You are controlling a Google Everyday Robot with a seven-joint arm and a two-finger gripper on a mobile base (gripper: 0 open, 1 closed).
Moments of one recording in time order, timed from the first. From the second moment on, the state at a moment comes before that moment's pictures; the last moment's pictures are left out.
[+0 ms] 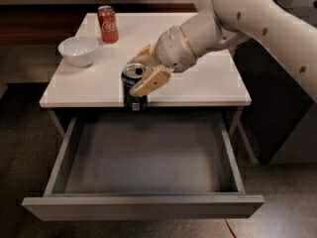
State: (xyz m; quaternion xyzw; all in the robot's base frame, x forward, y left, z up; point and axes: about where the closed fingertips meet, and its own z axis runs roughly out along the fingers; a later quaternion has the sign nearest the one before) arm 0.559 0.033 0.919 -0.70 0.54 0.29 0.37
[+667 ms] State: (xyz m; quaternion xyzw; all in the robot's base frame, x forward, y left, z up) arm 0.507 0.022 0.898 -0.72 0.51 0.30 0.35
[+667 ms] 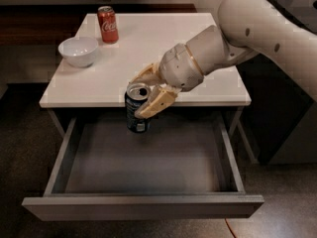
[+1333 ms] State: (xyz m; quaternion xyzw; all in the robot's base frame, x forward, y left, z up) arm 0.494 0.022 0.846 -0.72 0.54 0.30 0.33
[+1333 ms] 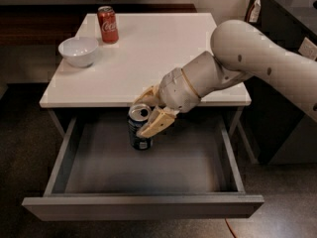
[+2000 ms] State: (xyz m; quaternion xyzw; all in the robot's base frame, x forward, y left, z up) arm 0.486 0.027 0.783 -0.69 0.59 0.27 0.32
